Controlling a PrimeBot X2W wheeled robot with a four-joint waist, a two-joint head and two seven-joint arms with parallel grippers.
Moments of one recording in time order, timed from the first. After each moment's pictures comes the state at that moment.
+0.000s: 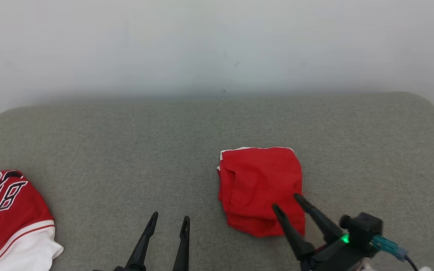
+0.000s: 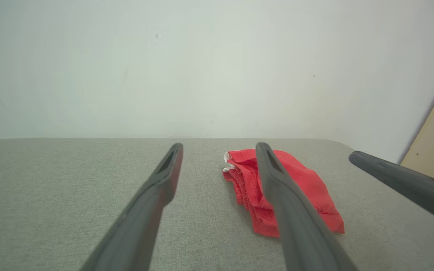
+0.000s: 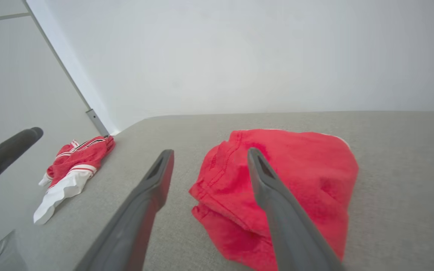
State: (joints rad) left arm 0.04 0.07 -0.36 0.01 -0.23 0.02 -0.26; right arm -0.23 -0.36 0.64 0.25 0.67 0.13 -0.26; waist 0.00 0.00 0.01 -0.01
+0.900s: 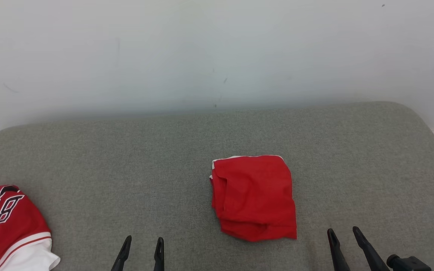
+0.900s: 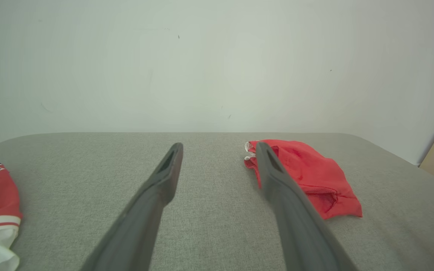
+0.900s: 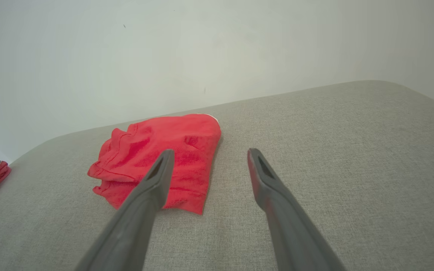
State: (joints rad) left arm 0.18 0.05 -0.22 -0.04 -0.16 -0.03 -0.26; right arm 0.08 -0.20 0.18 0.22 0.41 0.13 -0.26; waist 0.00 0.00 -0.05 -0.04
